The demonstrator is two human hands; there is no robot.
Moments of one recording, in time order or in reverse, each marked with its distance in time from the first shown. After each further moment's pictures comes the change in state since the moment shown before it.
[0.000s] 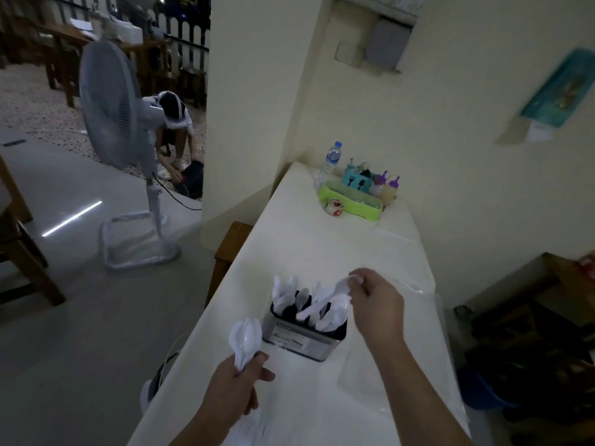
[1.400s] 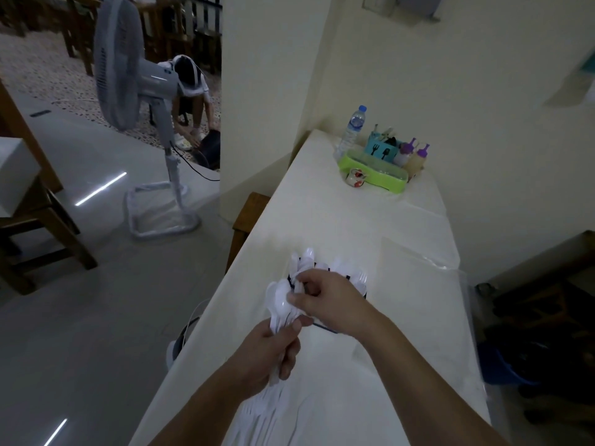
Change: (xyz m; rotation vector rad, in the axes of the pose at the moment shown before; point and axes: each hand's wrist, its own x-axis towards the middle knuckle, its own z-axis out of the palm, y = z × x) left_hand 0.009 0.001 0.012 -0.402 -0.413 0.048; right_hand -0.030 -0.033 0.049 0.005 -0.781 -0.044
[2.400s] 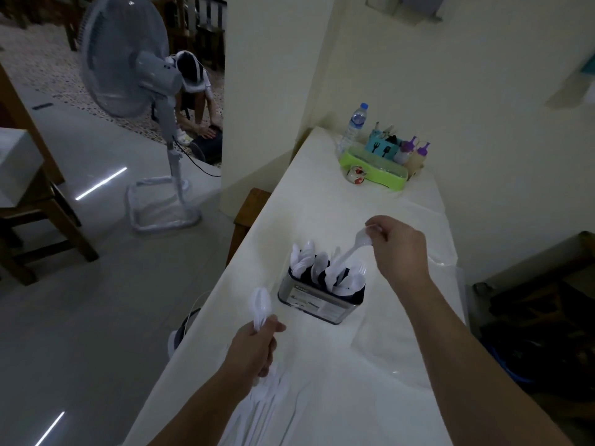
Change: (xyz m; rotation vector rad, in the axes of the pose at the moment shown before) left_hand -0.008 -0.028 -0.014 0.123 0.393 -0.117; right_hand 0.008 0.023 -0.082 -0.266 0.708 -0.046
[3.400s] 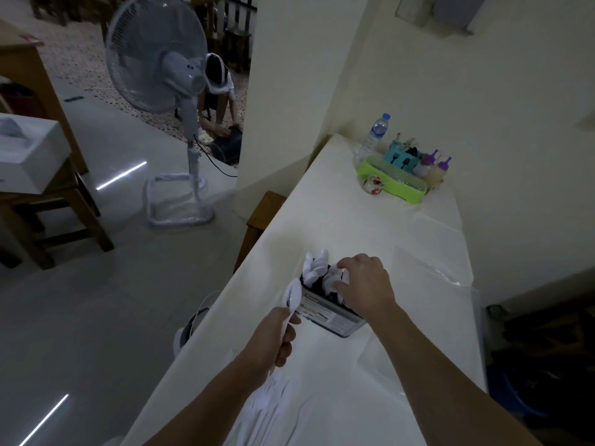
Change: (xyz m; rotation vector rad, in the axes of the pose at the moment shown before) left_hand 0.006 0.030 0.014 -0.144 -0.102 -0.011; right_hand -0.014 0.009 0.078 -0.395 -0.389 -0.179
